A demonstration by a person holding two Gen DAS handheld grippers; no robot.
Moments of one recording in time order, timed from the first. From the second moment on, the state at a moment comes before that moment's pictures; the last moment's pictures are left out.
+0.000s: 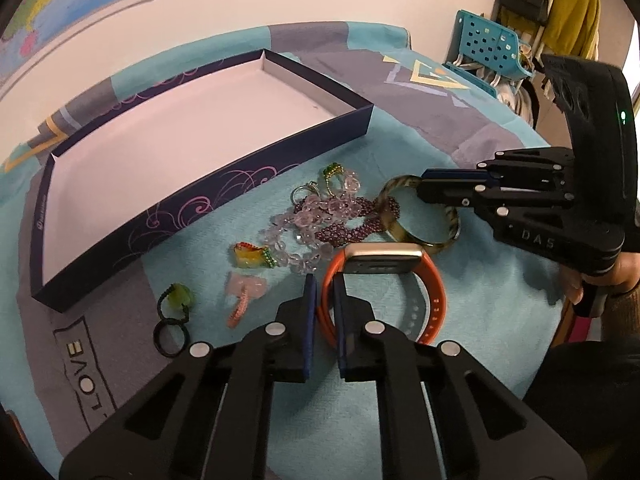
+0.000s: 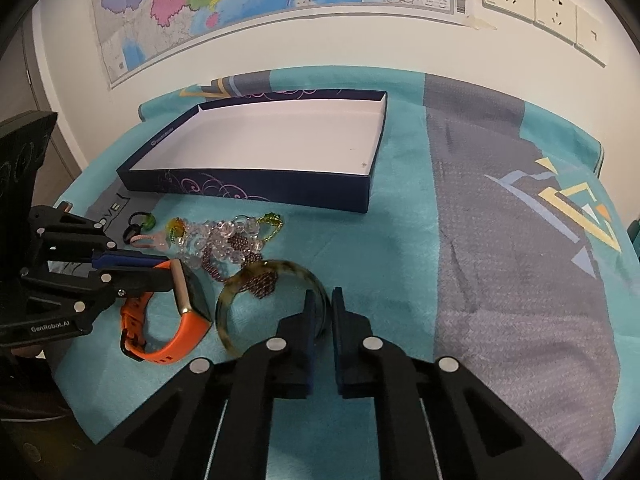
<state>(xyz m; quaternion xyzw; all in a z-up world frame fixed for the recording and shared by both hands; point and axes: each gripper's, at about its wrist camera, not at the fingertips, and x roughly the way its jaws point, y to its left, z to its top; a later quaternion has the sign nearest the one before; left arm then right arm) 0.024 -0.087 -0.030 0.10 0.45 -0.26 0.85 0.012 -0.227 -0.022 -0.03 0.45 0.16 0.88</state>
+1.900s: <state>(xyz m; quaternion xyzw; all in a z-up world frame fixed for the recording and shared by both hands) 0.104 0.019 0.020 0.02 0.40 -0.27 0.88 0.155 -0.180 0.009 -0.01 0.42 0.23 0.88</state>
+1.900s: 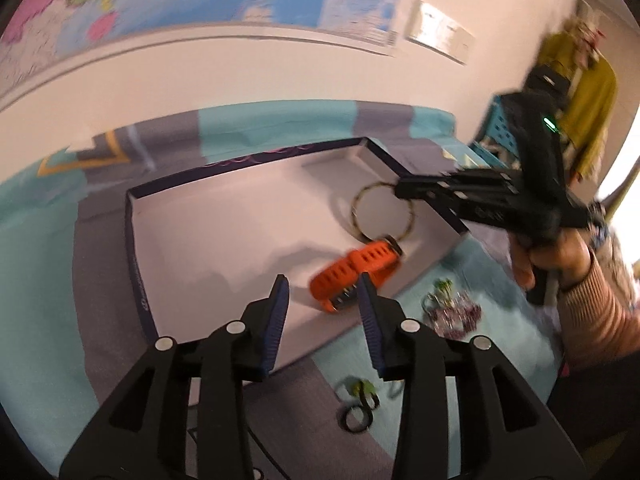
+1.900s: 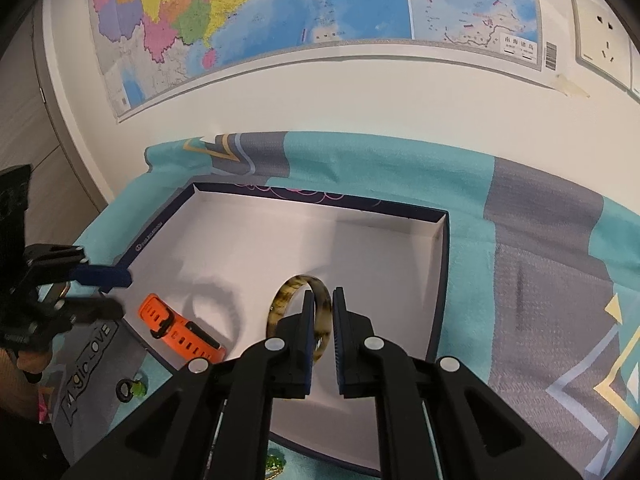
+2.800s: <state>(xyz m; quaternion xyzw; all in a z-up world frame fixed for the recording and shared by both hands) 0.203 0.024 -0.017 -0.06 0.51 -0.14 0.84 0.185 -0.155 -0.017 -0.10 0.48 0.22 0.84</state>
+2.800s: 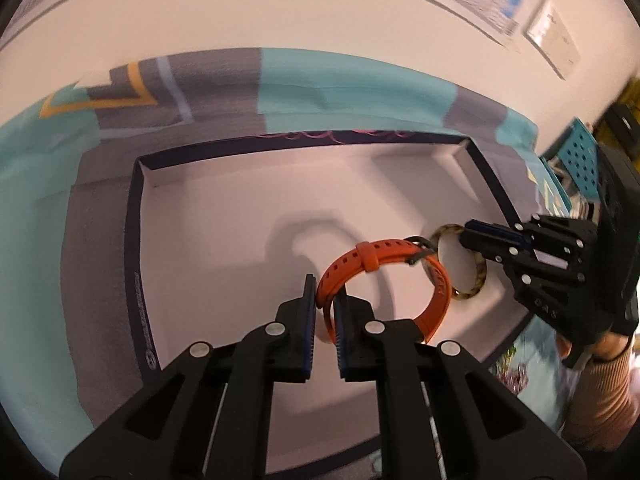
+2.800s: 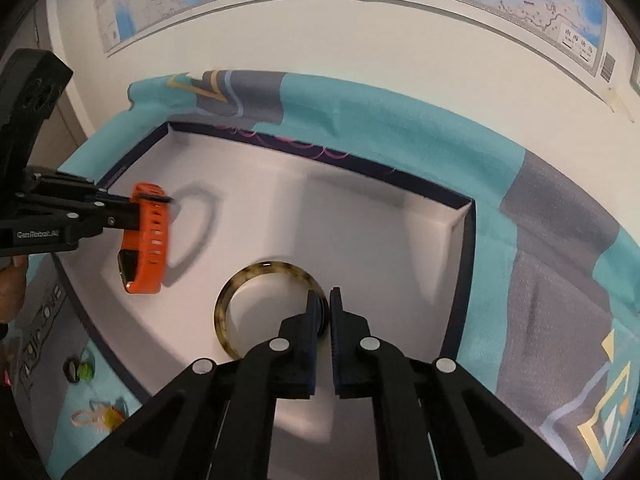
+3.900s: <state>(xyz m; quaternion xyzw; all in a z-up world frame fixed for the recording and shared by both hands) 0.176 0.038 0.004 -0.06 0.45 -0.13 0.88 0.181 -0.170 0.000 -0.06 0.47 0.23 0.85</state>
